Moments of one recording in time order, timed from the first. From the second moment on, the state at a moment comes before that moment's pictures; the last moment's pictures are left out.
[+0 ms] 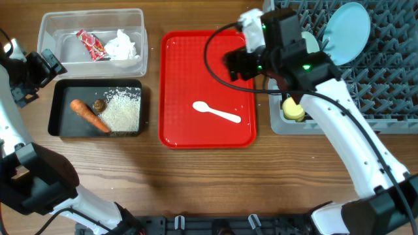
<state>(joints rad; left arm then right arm) 0.52 1.87 1.87 -1.32 0.19 -0.18 0.42 1.61 1.52 -0.66 -0.23 0.00</state>
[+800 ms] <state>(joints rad) 0.52 1.87 1.87 -1.33 0.19 -0.18 0.62 2.05 1.48 -0.65 -0.14 -0.05</state>
